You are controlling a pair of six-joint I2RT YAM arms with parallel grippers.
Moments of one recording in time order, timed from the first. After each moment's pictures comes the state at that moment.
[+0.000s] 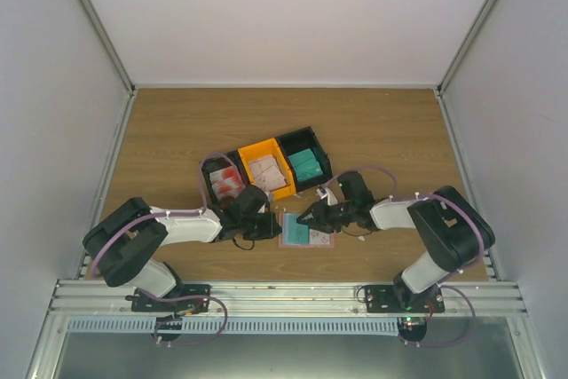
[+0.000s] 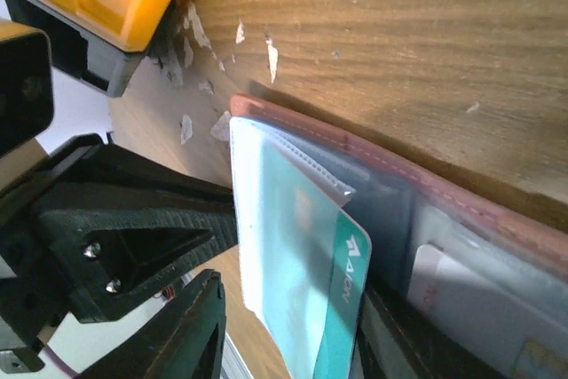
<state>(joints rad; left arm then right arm) -0.81 1.50 0.55 0.02 0.27 -0.88 0.52 1.61 0.48 0.23 -0.82 0.80</state>
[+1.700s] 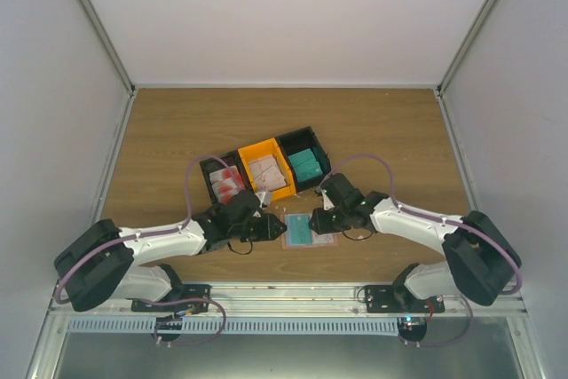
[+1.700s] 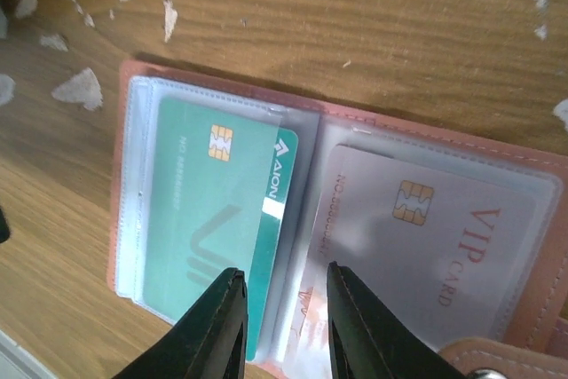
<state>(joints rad) -0.87 1.28 0.47 0.05 0.23 -0.92 0.72 1.34 0.64 -0.38 -0.23 0.56</state>
